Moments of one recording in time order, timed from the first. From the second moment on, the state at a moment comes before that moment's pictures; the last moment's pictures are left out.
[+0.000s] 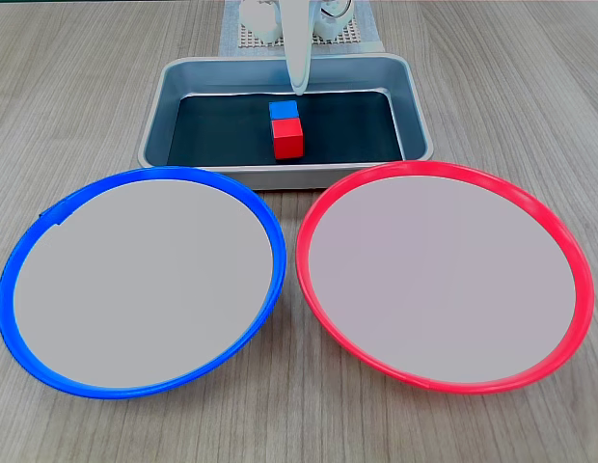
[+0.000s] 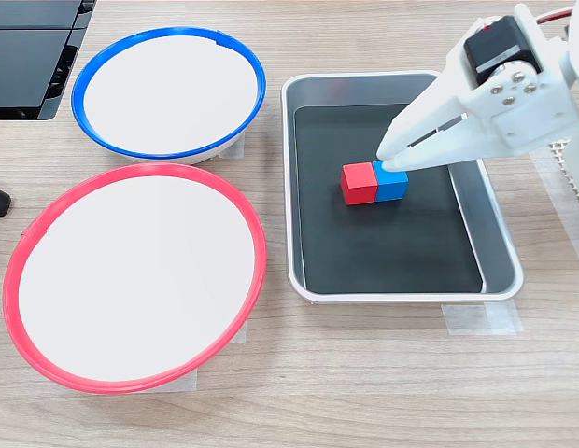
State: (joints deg) arm 3.3 189.4 173.1 57.0 3.4
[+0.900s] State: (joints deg) arm 7.5 171.8 154.6 64.1 -44.8
